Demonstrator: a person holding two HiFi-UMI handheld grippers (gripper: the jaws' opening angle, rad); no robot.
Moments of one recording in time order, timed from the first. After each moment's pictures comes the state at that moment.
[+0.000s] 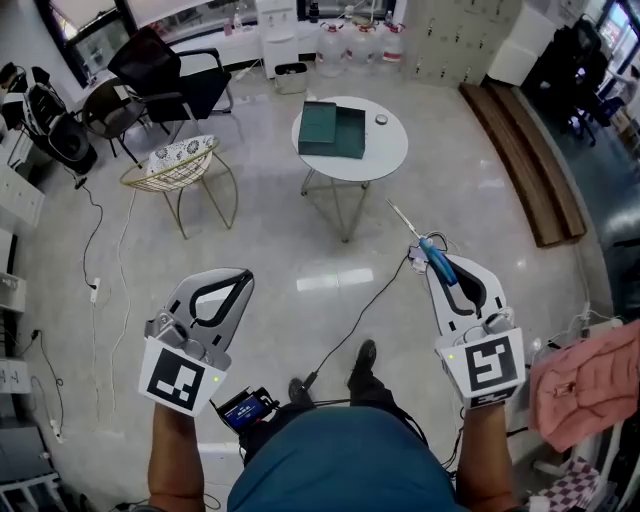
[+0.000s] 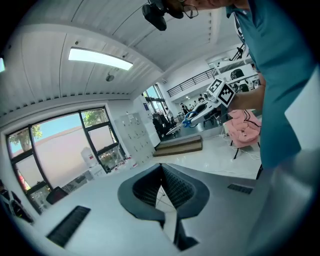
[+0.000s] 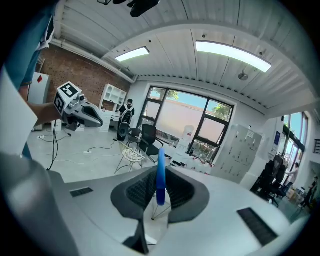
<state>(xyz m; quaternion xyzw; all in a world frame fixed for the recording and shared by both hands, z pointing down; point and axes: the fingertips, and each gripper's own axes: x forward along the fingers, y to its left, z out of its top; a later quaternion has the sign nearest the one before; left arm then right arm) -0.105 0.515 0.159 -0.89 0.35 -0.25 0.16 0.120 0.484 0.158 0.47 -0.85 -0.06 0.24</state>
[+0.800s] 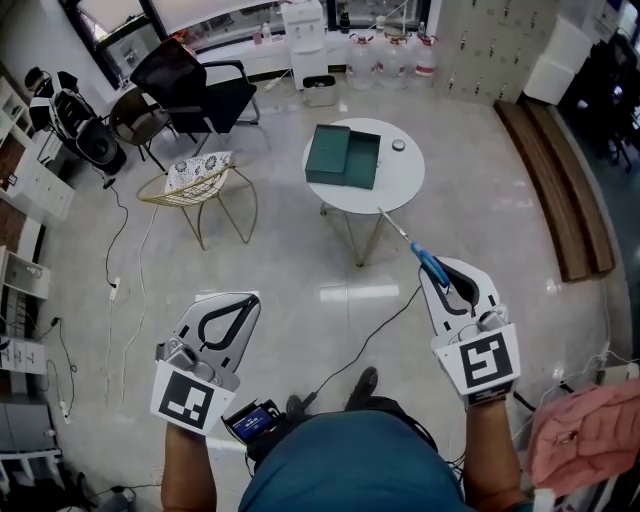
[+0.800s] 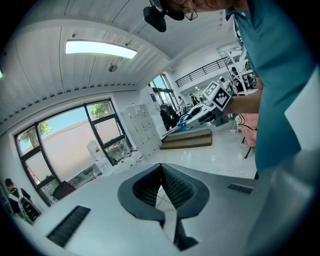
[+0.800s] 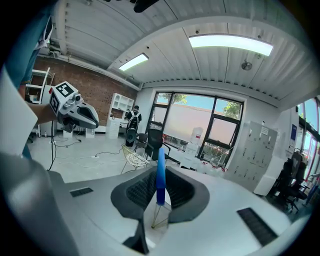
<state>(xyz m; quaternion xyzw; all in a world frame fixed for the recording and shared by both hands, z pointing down) -0.007 0.410 0.152 -0.86 0.41 -0.28 0.13 0.197 0.328 0.164 0.40 -0.89 -0.06 0.20</state>
